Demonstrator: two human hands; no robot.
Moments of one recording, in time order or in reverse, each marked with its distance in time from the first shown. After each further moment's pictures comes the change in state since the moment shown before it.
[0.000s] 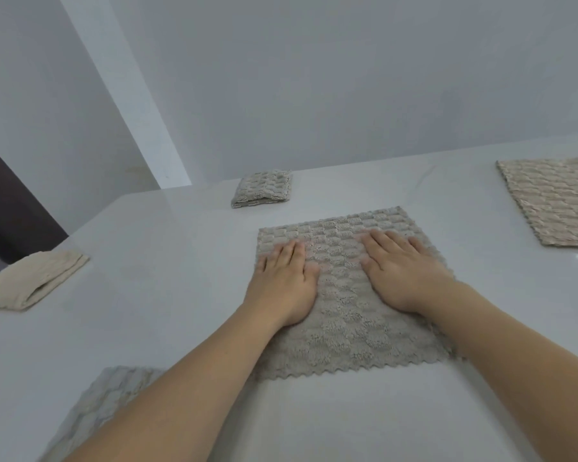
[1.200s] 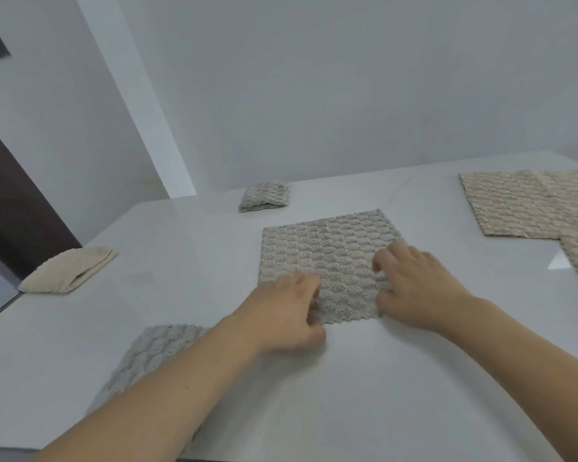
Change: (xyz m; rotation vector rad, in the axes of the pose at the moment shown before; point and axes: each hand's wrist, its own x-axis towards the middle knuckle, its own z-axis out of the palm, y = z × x) left_hand -0.125 0.015 -0.036 0.144 0.081 0.375; right_hand -0.112 -0.001 -0.026 -0.095 0.211 -0.125
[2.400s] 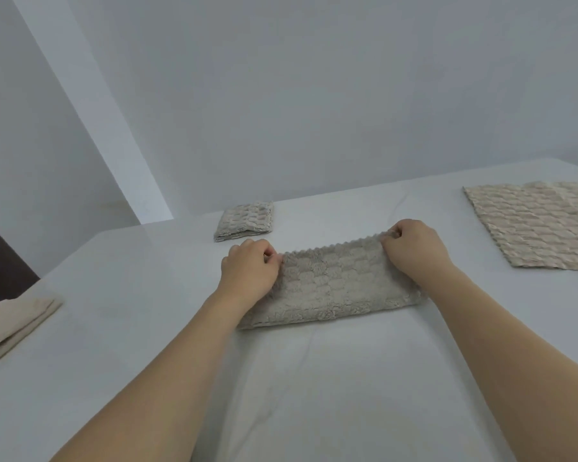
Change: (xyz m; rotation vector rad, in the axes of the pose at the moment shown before) left_hand 0.154 -0.100 0.013 -0.274 0.322 -0.420; right_hand 0.145 0.064 0.026 0.577 0.248 0.563
